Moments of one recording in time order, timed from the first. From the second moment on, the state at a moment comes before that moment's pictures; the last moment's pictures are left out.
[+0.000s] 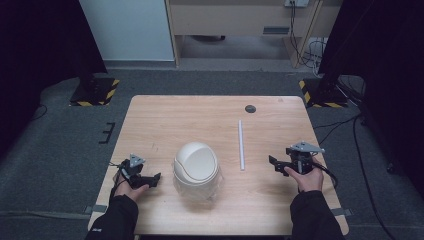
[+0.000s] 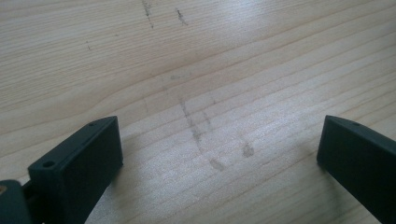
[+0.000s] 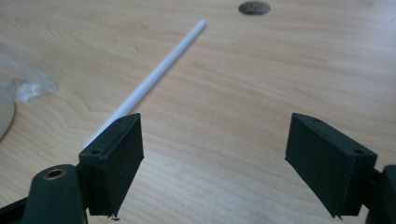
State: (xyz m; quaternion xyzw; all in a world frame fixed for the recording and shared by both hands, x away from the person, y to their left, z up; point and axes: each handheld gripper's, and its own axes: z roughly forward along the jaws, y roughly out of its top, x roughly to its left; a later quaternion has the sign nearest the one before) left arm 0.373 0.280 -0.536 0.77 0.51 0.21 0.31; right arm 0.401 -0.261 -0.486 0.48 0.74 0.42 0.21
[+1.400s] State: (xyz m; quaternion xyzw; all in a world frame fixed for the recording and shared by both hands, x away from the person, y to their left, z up) left arm 0.373 0.280 -0.536 0.77 0.51 0.21 0.31; right arm 0.375 -0.210 -0.373 0.37 0.71 0.55 0.25
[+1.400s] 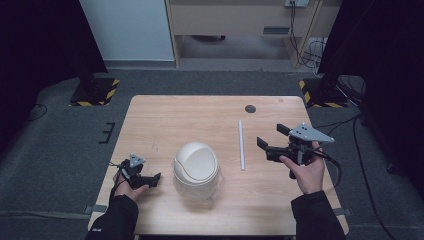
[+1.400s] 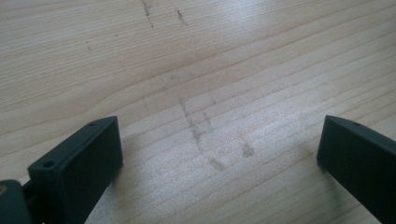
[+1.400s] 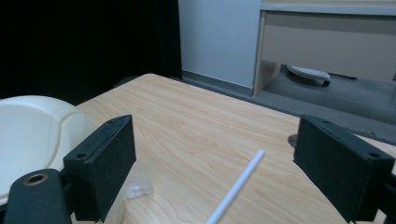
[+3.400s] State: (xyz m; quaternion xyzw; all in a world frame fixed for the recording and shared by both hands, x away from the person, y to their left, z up) left arm 0.373 0.280 -0.536 0.77 0.51 0.21 0.31; right arm 0.376 -0.079 -0.422 0.28 0.81 0.50 0.12
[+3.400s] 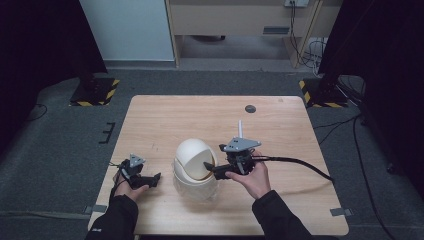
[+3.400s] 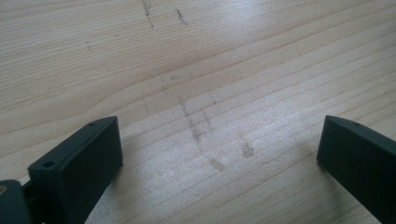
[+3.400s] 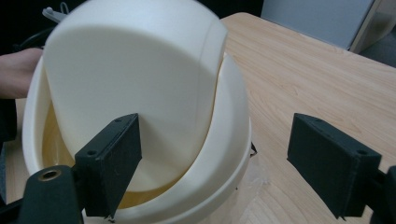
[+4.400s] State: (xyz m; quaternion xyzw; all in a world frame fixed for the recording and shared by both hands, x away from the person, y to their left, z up) left arm 0.373 0.280 -0.536 0.77 0.51 0.21 0.31; right arm 0.389 -0.139 -0.409 0.33 0.78 0.50 0.16
